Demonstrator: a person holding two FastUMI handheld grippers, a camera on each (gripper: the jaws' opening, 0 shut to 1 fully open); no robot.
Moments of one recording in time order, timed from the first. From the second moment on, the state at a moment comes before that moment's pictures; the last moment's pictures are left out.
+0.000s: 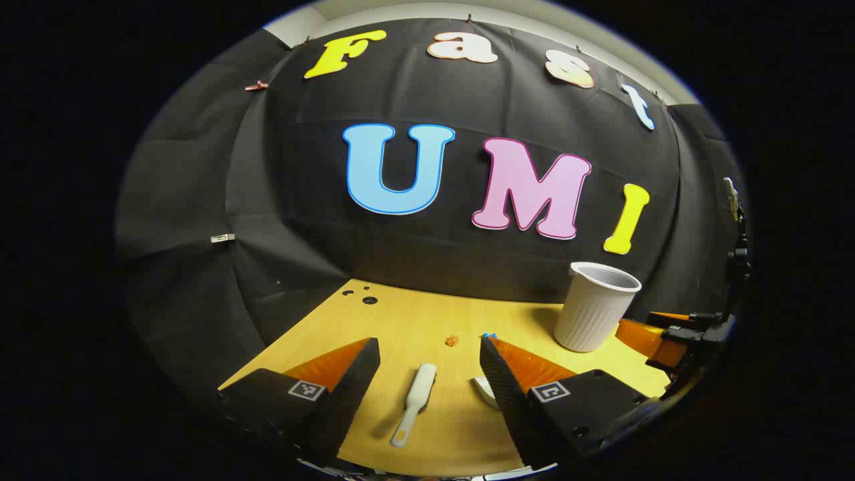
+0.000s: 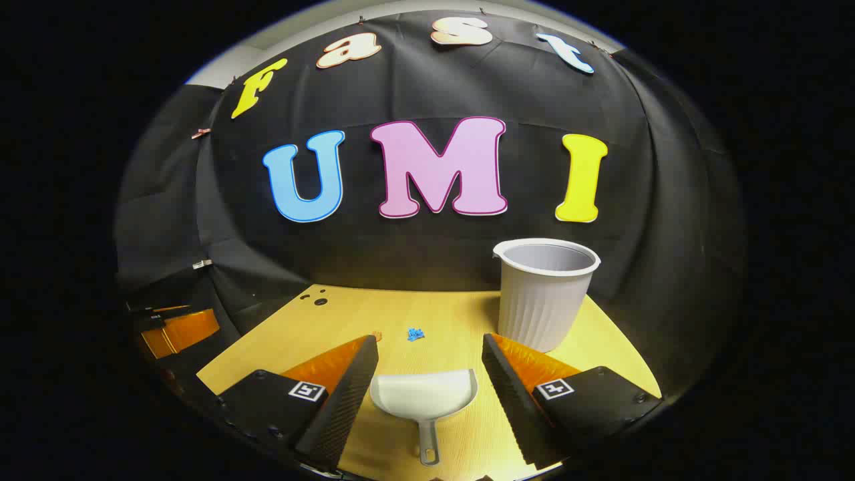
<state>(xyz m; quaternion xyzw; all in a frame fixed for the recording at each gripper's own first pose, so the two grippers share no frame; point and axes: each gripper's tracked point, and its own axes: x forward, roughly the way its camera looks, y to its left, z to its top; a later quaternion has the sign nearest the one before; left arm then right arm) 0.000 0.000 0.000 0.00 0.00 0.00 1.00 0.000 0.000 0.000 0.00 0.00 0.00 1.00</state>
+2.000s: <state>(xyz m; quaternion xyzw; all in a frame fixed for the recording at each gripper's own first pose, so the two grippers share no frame) 0.112 0.043 -0.242 0.05 0.41 -0.01 0.91 -0.013 -0.013 -0.118 -0.02 0.19 0.03 0.98</state>
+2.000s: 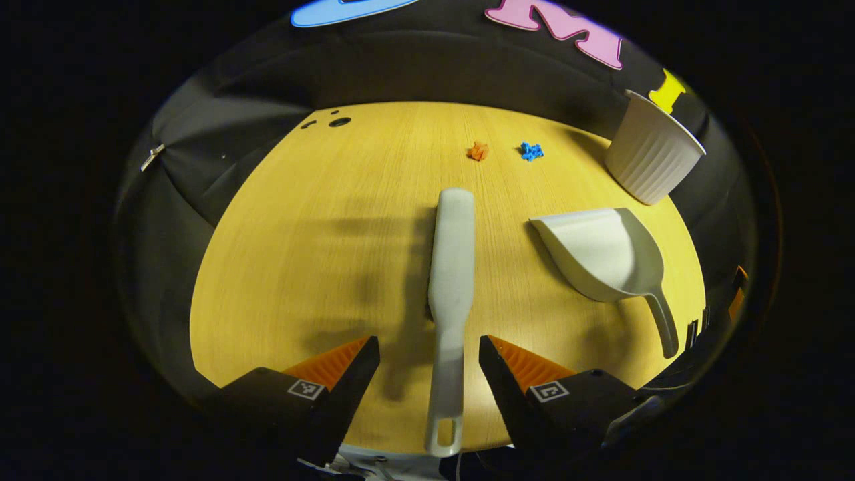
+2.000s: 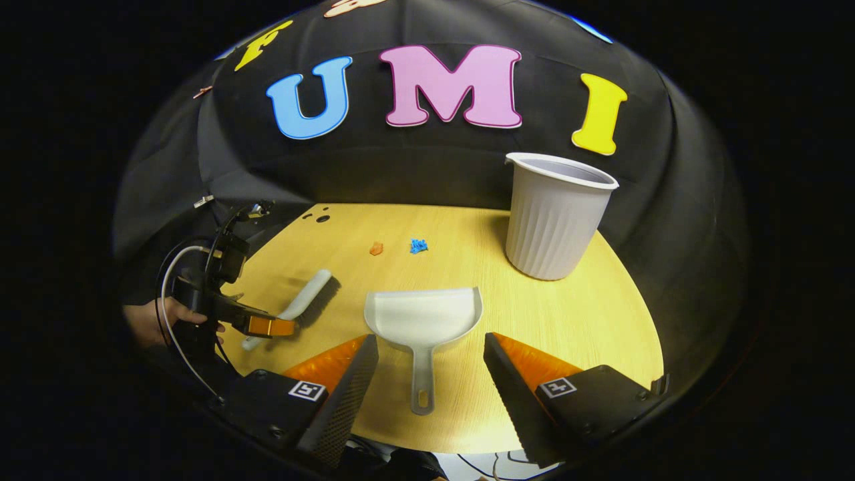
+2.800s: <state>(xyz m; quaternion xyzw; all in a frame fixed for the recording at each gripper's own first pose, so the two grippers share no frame) 0.142 0.027 -0.274 0.06 0.43 0.02 0.90 0.027 -0.015 -0.163 0.02 0.26 0.06 0.96</state>
